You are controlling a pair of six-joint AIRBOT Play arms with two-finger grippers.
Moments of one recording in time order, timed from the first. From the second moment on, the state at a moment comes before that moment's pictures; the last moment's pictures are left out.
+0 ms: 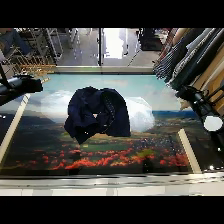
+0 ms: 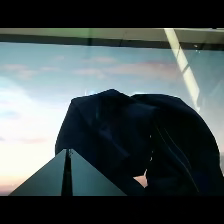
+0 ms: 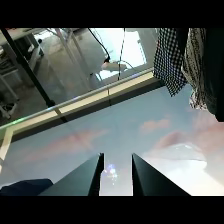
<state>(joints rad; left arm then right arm) -0.09 -1.03 1.40 1.56 -0.80 -1.65 -0.15 -0.98 0.94 -0.96 0.16 1.33</state>
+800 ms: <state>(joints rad) -0.17 -1.29 1.19 1.32 -1.04 -1.35 -0.14 -1.19 0.94 -0.72 0.92 1.29</state>
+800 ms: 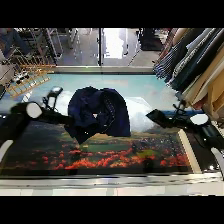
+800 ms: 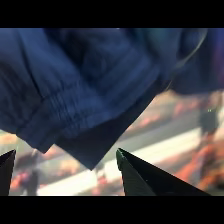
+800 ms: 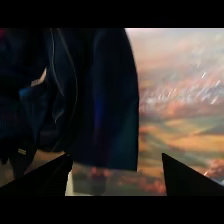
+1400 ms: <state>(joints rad) -0.21 -1.52 1.14 1.33 -0.73 -1.27 0.04 -1.65 1.08 -0.61 0.91 1.17</state>
